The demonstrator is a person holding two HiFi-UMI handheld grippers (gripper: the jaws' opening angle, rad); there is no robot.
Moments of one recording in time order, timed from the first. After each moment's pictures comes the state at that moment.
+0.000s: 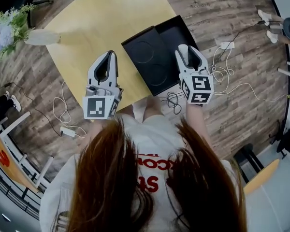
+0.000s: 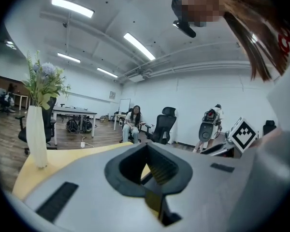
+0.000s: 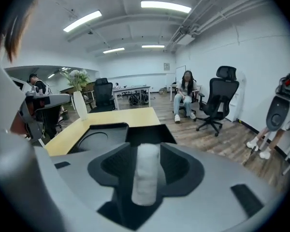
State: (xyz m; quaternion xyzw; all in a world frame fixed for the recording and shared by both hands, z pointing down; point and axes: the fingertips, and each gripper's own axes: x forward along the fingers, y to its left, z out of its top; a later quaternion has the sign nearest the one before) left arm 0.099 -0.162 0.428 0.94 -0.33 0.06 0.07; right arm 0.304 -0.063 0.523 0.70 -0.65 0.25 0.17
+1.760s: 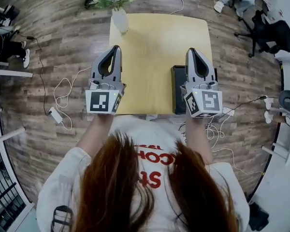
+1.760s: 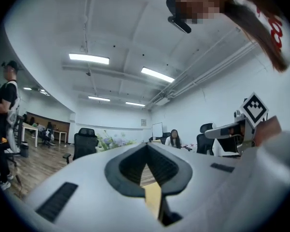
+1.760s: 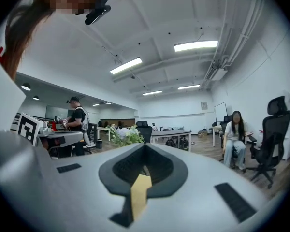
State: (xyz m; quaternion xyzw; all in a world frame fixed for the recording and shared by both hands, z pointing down) left arm -0.069 -0.191 0.298 0.85 -0.53 -0.02 -0.06; right arm 0.147 -0.186 0.304 0.57 -0.82 0.03 0.00
